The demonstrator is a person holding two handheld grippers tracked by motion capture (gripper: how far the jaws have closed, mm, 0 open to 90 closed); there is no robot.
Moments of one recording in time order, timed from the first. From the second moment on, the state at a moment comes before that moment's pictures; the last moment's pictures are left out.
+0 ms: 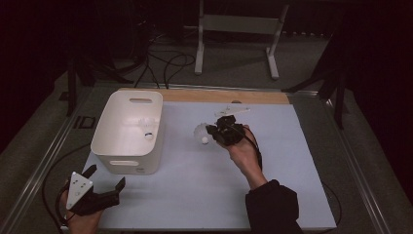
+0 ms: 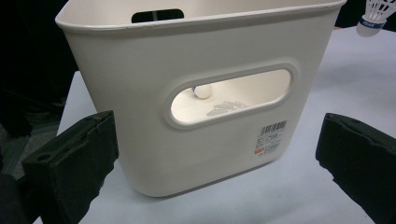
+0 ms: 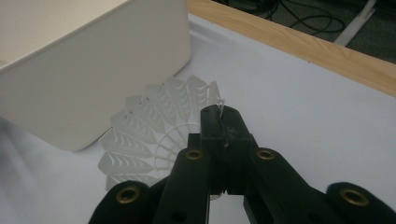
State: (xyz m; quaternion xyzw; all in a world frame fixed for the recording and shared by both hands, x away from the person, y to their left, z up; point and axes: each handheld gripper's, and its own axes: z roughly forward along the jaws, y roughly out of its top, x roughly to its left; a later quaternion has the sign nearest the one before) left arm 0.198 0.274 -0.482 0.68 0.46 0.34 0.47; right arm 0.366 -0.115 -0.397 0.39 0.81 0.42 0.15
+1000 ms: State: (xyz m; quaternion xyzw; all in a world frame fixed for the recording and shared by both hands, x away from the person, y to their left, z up) left arm 0.198 0.274 -0.482 0.68 0.46 0.34 0.47; right arm 0.372 -0.110 -0.382 0.39 0.80 0.43 0.16
